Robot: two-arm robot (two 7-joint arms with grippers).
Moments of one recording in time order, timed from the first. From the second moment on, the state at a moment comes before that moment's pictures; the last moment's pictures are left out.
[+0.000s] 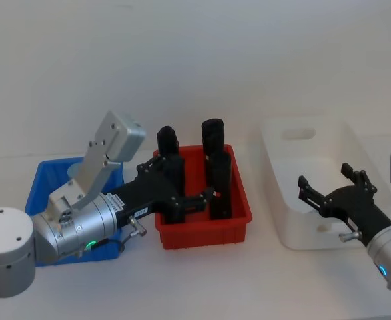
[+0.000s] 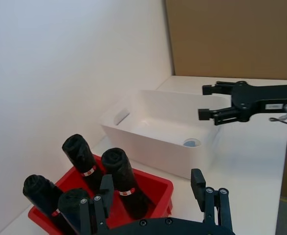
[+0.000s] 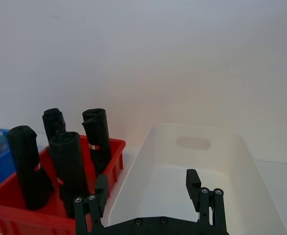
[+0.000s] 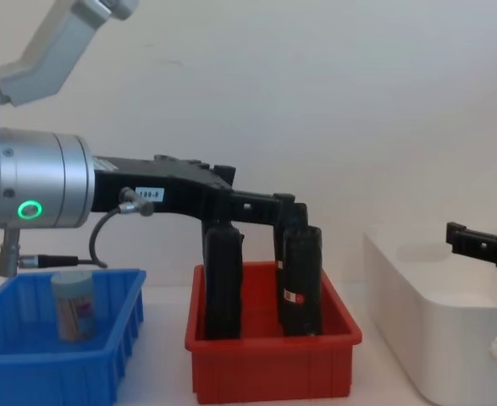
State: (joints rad) left arm -0.40 0.43 0.37 -1.60 -0.28 0.26 -0.58; right arm 0.14 0.30 -0.21 -1.56 0.28 0.02 0.09
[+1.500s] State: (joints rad) left arm -0.24 0.38 0.45 -1.63 -0.20 0.02 -0.02; right arm -0.01 0.34 -0.23 -1.77 0.29 0.03 0.07
